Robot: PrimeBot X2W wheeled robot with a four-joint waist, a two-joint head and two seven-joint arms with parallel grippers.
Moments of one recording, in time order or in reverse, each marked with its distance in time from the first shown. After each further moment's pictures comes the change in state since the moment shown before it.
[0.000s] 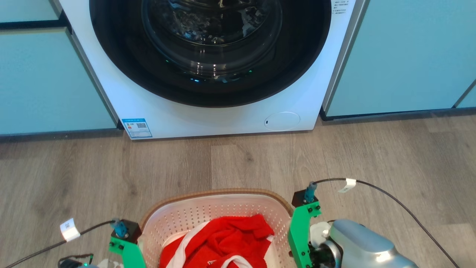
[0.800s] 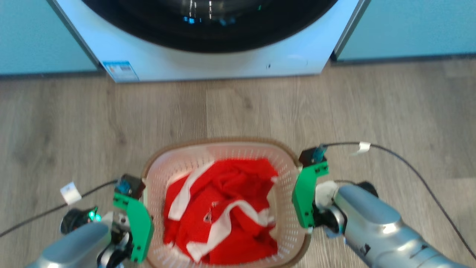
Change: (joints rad) left arm -0.144 -0.108 0.029 0.174 0.088 -0.056 -0.118; right arm -0.083 -0.001 -0.151 -0.018 -0.188 0.000 -0.090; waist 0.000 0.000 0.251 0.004
